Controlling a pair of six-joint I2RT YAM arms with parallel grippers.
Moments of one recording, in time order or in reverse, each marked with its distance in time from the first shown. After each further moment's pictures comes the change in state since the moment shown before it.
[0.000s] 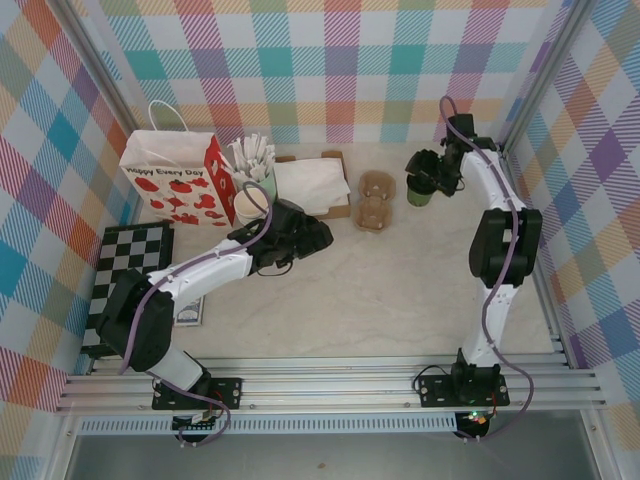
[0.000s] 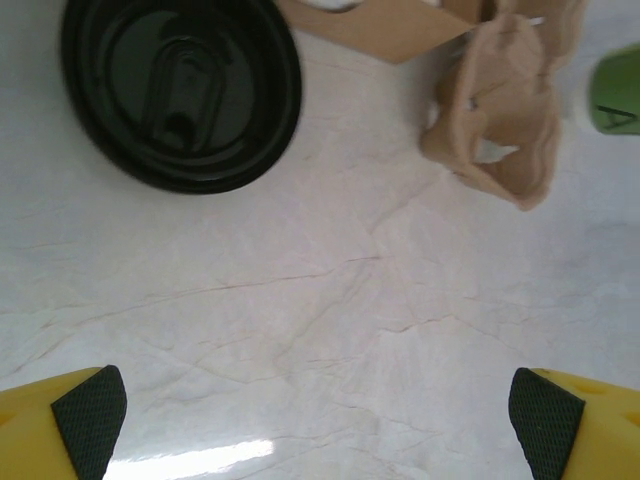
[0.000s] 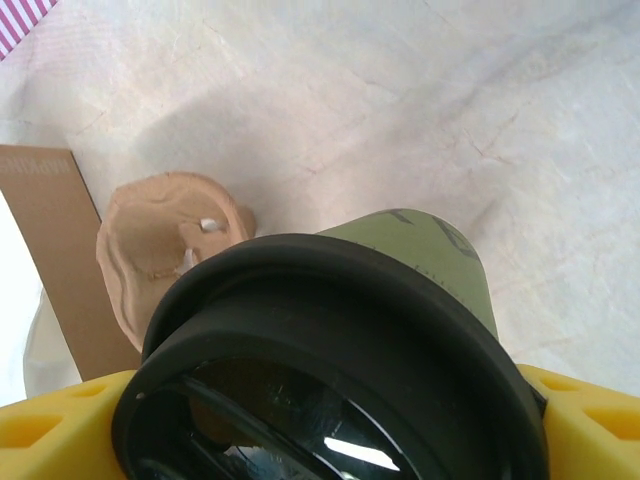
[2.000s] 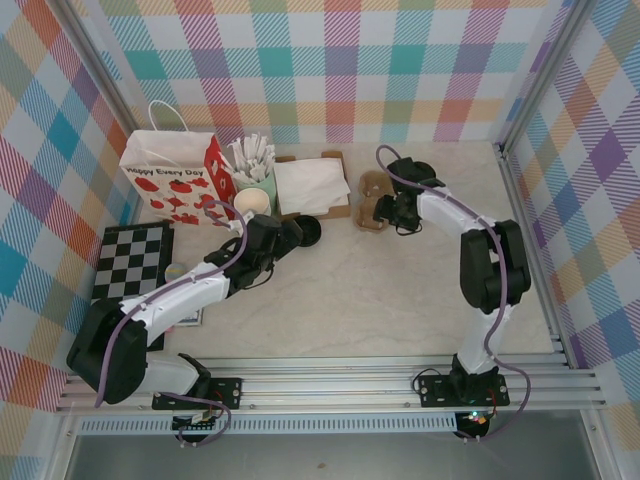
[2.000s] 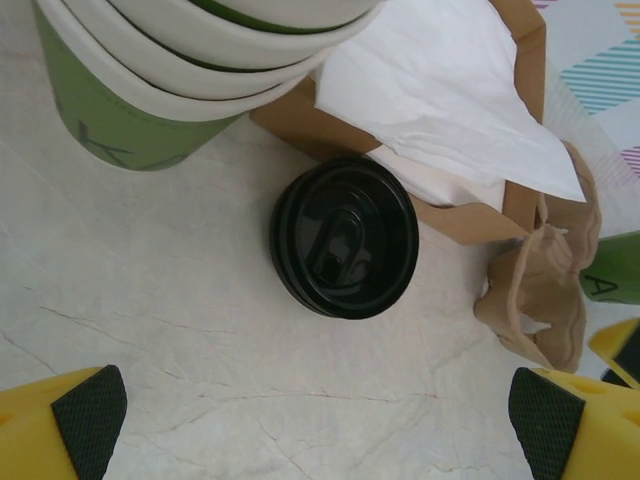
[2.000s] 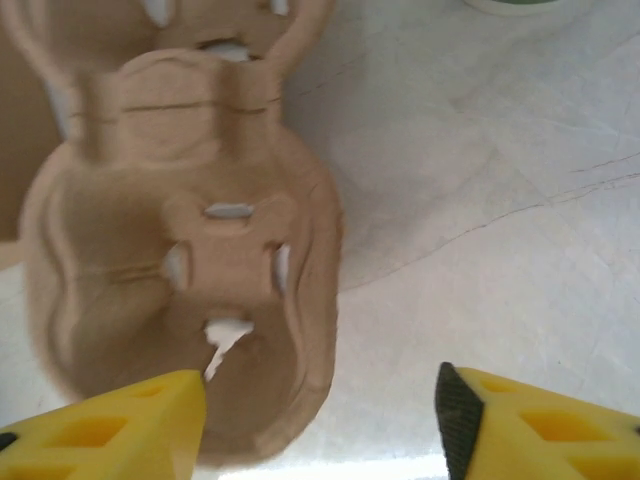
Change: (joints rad) left arm 0.044 -0.203 -0.225 0.116 -0.298 -0.151; right arm 0.297 -0.209 -0.519 0.251 0.270 0.050
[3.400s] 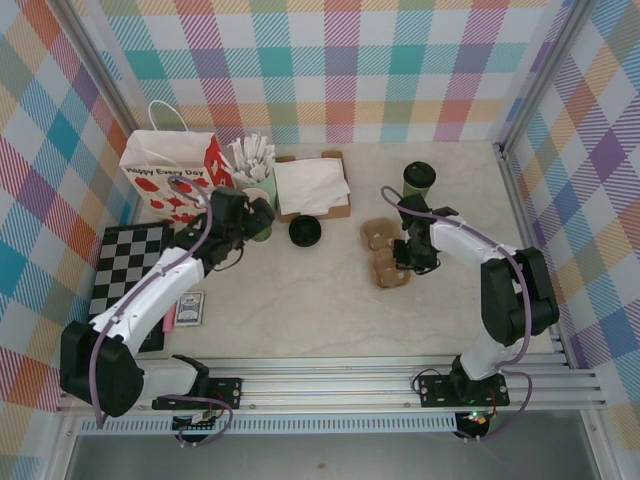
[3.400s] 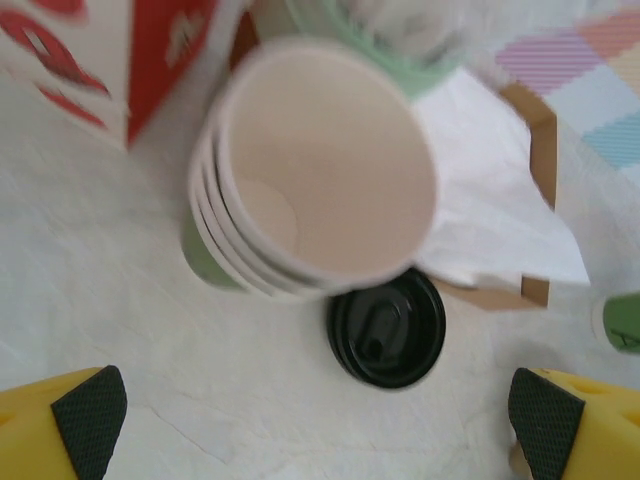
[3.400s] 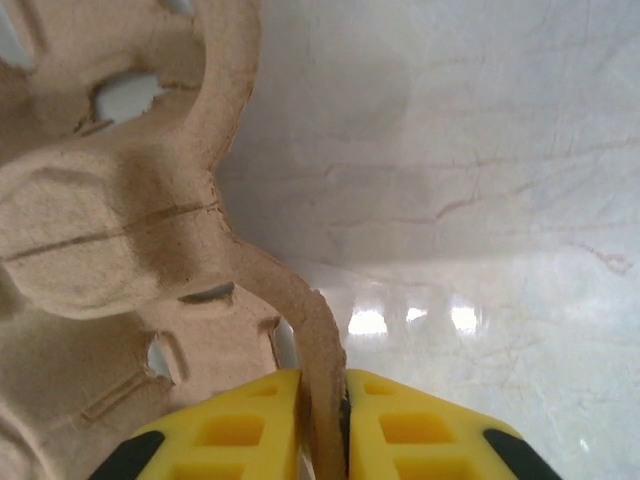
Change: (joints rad) left arm 0.225 -0.081 0.232 -0.320 0.042 0.233; right arm 0.029 -0.269 -0.347 -0.203 -0.050 -0.138
